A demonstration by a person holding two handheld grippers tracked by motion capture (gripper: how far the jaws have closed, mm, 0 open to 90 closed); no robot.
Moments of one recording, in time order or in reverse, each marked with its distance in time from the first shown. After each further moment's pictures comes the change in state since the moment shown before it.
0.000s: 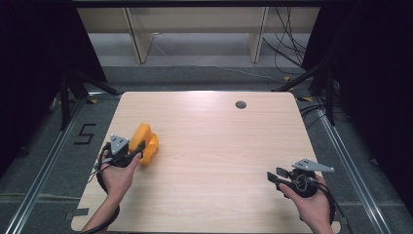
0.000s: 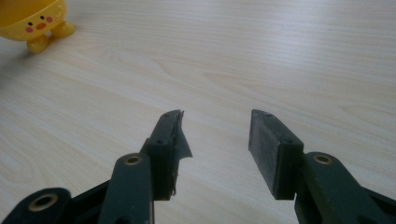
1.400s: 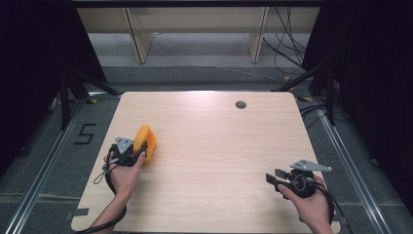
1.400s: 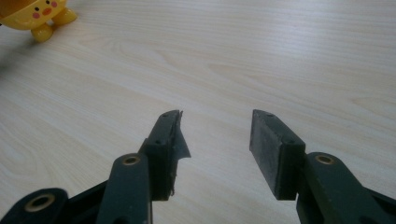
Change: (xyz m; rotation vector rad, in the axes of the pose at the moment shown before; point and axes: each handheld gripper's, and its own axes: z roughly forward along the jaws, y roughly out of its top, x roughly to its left) left arm -0.004 -0.014 0.021 0.016 0.076 -0.048; right arm 0.003 -0.002 0.003 0.041 0.016 0.038
